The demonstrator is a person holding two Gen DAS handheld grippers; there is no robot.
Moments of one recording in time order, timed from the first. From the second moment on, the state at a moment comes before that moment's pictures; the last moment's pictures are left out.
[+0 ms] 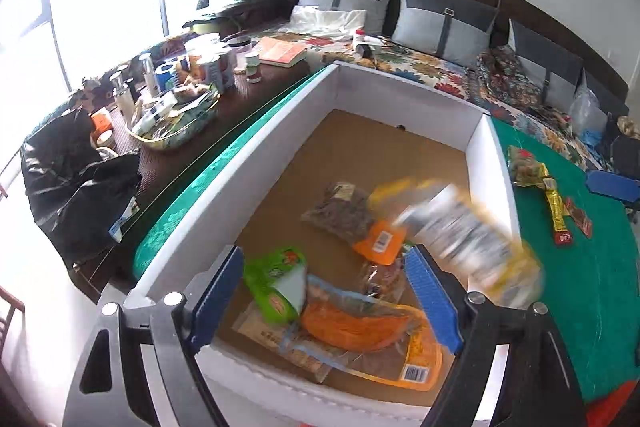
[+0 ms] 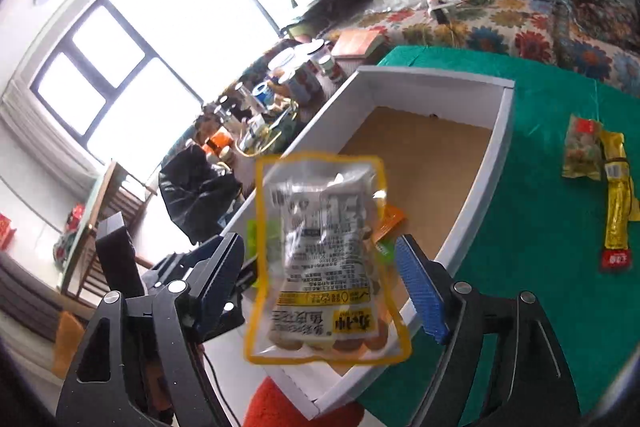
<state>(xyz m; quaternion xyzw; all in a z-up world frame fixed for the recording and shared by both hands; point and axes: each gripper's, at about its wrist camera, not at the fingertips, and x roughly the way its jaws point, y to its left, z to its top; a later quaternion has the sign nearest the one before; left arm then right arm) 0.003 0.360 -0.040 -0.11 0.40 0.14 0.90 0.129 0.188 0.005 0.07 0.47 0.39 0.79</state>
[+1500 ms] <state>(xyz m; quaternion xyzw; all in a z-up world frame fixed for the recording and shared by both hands) 0.098 0.150 -0.085 0.03 0.40 0.06 0.92 0.097 -0.231 -0.195 0.00 0.45 -0.02 0.89</state>
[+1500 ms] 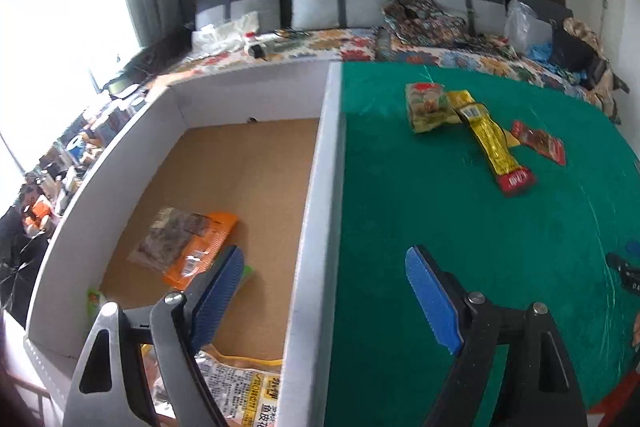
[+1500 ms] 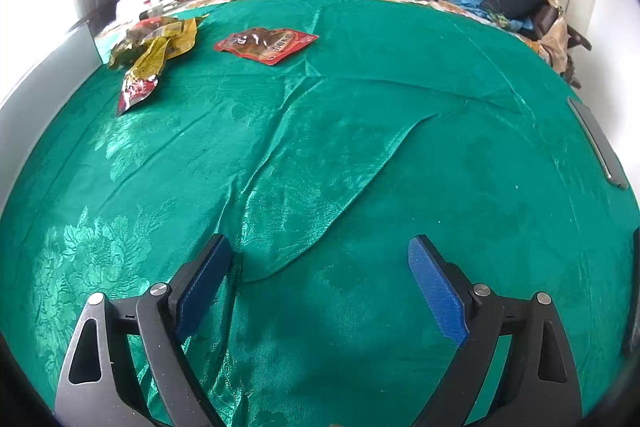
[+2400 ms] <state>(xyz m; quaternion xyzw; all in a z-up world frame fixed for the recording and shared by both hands) 0.154 0.016 -0.178 -0.01 0.49 -0.07 0.87 0.097 -0.232 -0.195 0.00 0.45 -0.02 0.89</state>
